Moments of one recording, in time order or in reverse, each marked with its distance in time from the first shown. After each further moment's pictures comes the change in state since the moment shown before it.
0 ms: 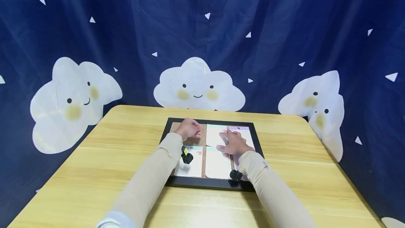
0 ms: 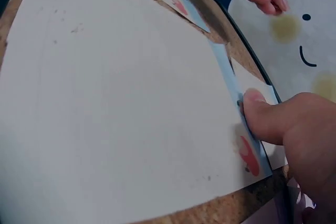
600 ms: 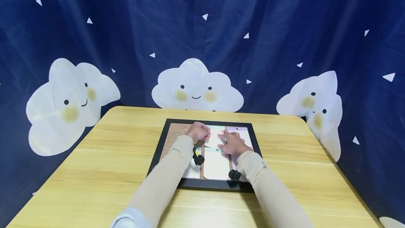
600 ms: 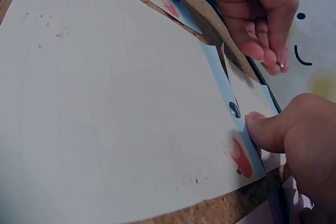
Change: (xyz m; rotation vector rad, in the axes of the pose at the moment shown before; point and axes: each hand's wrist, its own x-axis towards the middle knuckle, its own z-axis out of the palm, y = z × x) left_hand 0.021 -0.004 0.044 -0.119 0.004 -0.064; right_hand 0.003 -0.001 0.000 -0.057 -0.013 0.012
